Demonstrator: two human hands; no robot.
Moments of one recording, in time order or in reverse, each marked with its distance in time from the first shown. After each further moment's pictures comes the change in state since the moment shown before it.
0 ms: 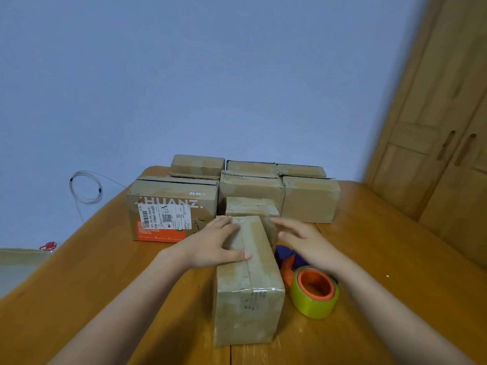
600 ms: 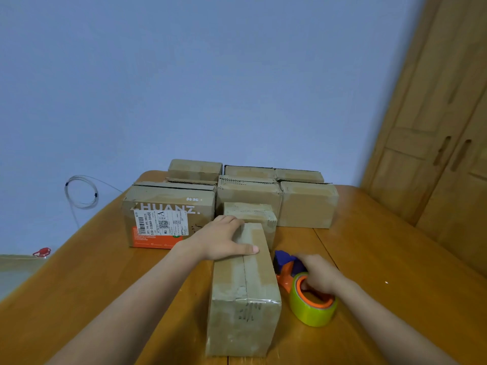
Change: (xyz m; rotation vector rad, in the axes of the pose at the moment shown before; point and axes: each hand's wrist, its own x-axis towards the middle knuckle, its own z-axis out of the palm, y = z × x) left_hand 0.036 0.009 -0.005 0.103 0.015 -0.007; right_hand 0.008 0.089 0.016 -0.568 -0.193 0.407
